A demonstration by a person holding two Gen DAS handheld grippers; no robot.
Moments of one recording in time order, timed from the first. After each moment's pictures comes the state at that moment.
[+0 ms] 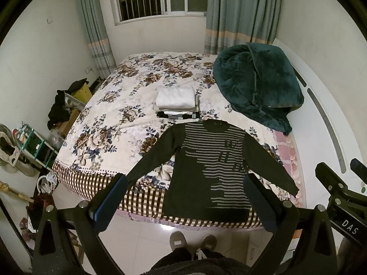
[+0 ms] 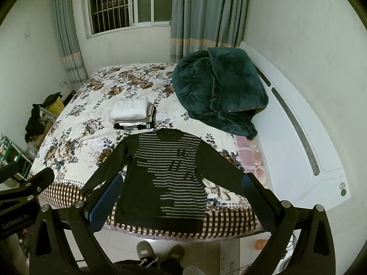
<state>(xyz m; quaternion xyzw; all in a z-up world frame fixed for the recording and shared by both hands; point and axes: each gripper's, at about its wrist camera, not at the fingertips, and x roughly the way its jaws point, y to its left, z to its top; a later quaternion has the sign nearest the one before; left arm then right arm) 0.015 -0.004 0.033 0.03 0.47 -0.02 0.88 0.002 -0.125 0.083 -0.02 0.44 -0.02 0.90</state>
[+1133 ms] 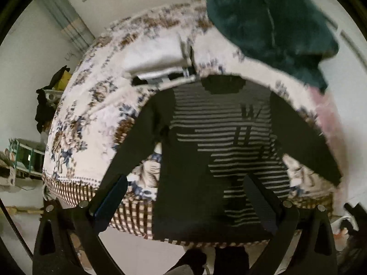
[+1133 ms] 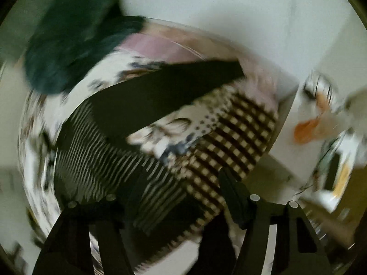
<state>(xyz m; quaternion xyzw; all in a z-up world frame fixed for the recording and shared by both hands) 0.222 -0.117 -0.273 0.12 0.58 0.00 0.81 0.052 -0.477 -0.401 0.42 0.52 -0.33 0.67</state>
